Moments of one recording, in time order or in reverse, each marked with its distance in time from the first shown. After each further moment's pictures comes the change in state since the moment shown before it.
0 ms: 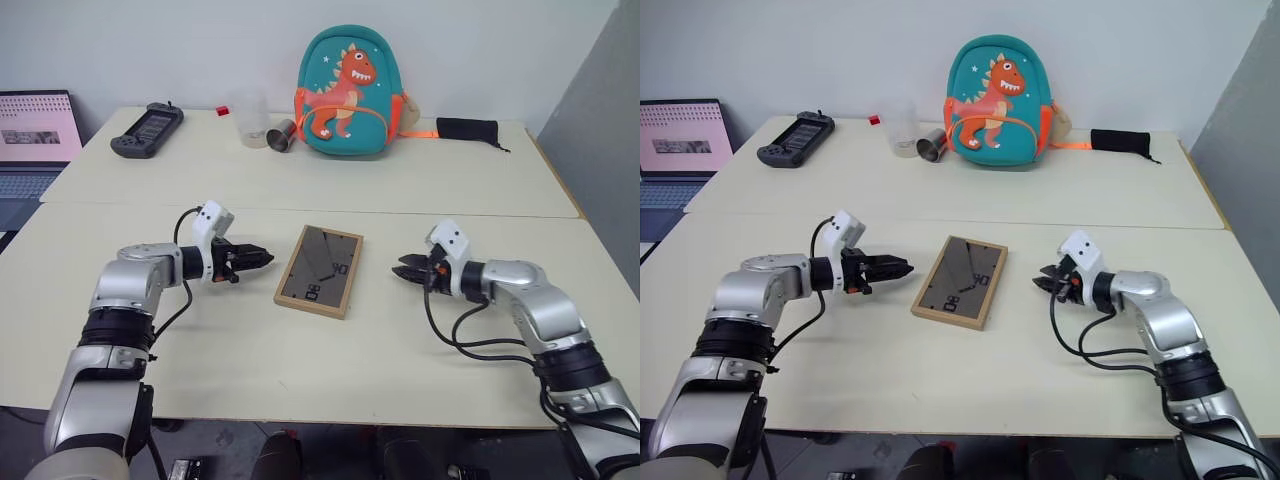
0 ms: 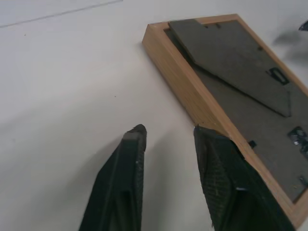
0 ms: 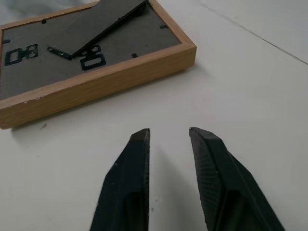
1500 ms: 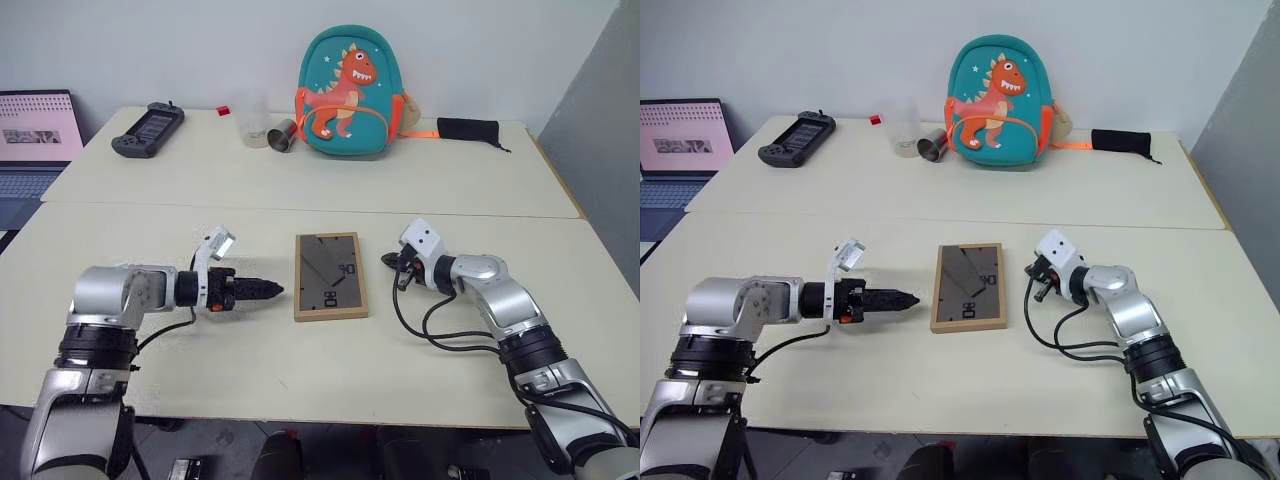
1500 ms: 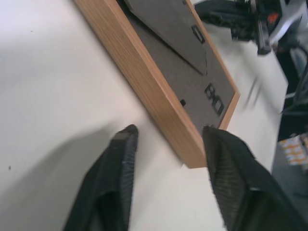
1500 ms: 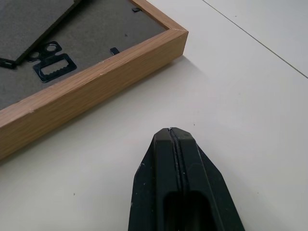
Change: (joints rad) left arm 0.057 0.079 0.068 -0.233 -0.264 0.672 -0.054; right arm -0.091 0.087 0.055 0.189 -0.147 -0.151 -0.026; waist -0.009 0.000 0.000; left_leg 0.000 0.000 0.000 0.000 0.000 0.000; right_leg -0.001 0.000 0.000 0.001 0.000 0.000
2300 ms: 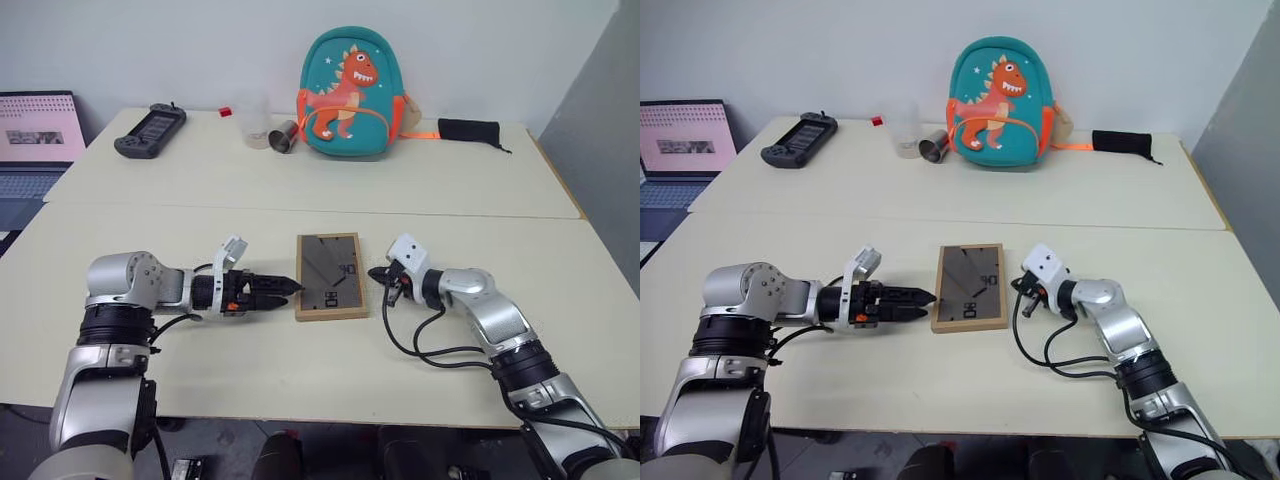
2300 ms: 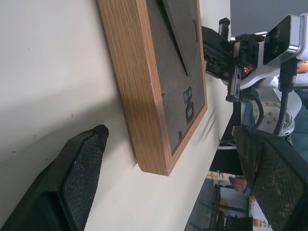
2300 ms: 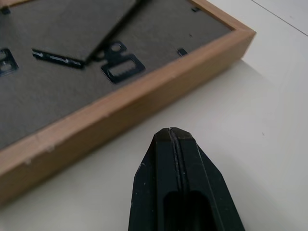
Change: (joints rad) left arm -0.090 -0.104 0.016 0.158 -0.107 0.265 0.143; right arm 0.079 0.058 0.046 -0.117 -0.002 0.036 -0.010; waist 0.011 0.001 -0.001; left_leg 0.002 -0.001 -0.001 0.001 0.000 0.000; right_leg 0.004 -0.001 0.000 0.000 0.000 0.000
